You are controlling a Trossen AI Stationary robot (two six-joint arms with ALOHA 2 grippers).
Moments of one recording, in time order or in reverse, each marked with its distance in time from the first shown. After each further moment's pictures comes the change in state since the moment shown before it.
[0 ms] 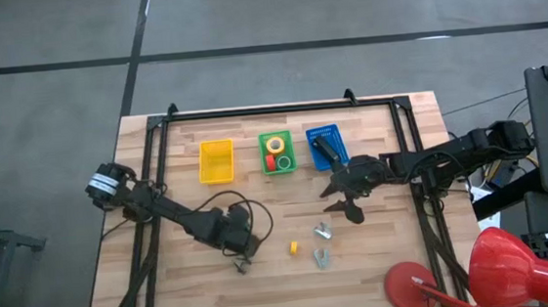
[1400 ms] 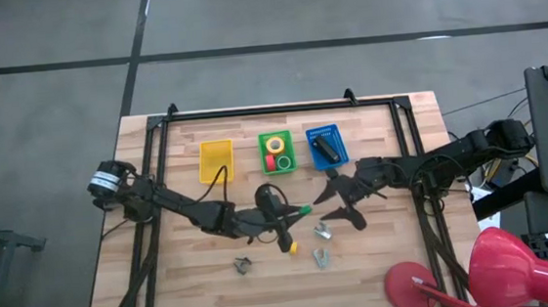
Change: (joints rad) left arm 0.087 -0.003 0.102 0.877 -0.192 0.801; right arm 0.068 0.004 -0.027 0.308 -0.054 0.005
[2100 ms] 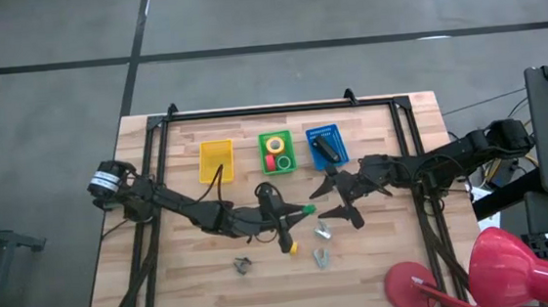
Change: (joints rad) left arm 0.003 0.000 -0.001 0.102 0.014 0.091; right arm 0.000 0.000 0.002 0.118 0.028 0.020
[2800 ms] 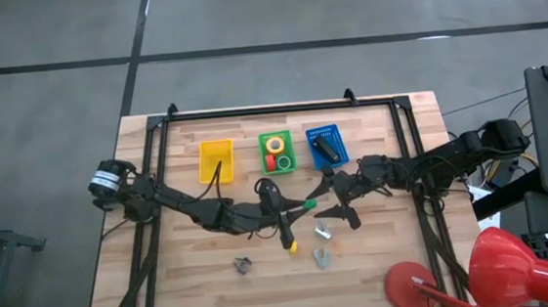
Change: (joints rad) left arm 0.021 0.000 0.000 0.038 -0.001 0.041; right arm 0.000 0.059 0.003 0.119 -0.006 -0.008
